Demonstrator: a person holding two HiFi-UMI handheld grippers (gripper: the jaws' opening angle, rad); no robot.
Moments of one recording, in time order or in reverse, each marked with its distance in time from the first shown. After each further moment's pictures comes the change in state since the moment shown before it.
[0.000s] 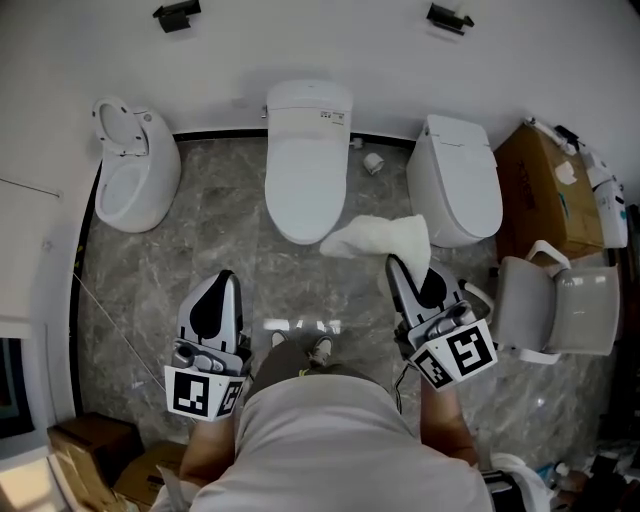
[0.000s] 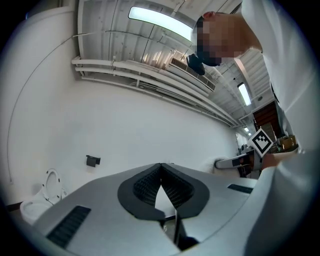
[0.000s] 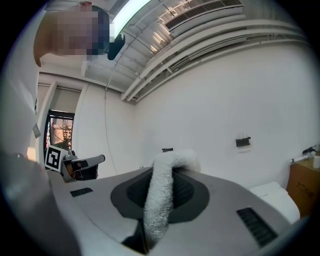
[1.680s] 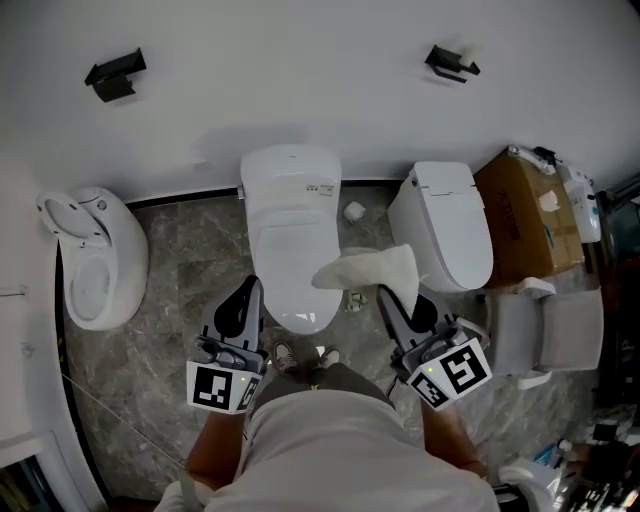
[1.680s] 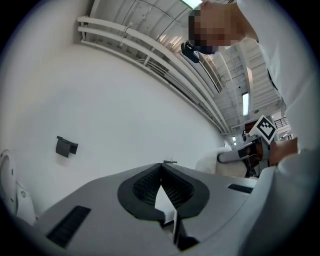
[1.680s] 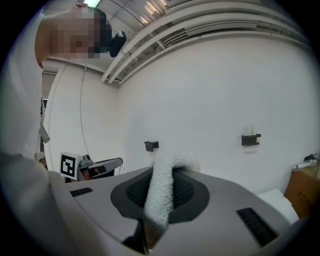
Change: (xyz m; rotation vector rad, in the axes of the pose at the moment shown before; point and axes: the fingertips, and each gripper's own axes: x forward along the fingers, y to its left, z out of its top) left arm 0.355 0.240 -0.078 -0.110 0.039 -0.217; right arm 0.355 -0.125 0.037 -0.006 0.128 -0.135
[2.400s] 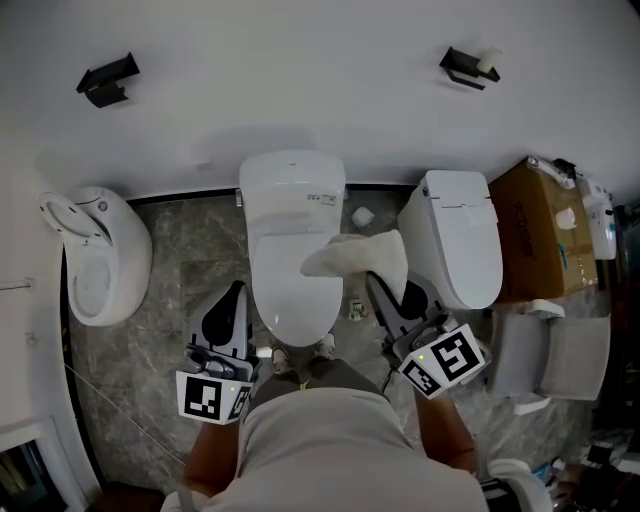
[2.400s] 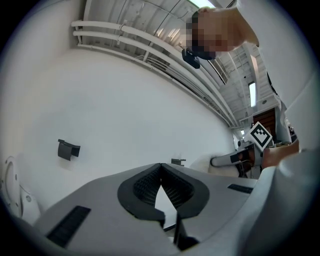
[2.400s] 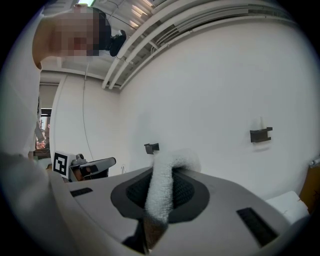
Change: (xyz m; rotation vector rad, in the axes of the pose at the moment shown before) left arm 0.079 -0.002 -0.010 0.046 0.016 0.094; right arm 0.062 -0.098 0.004 0.031 -0.031 0.107
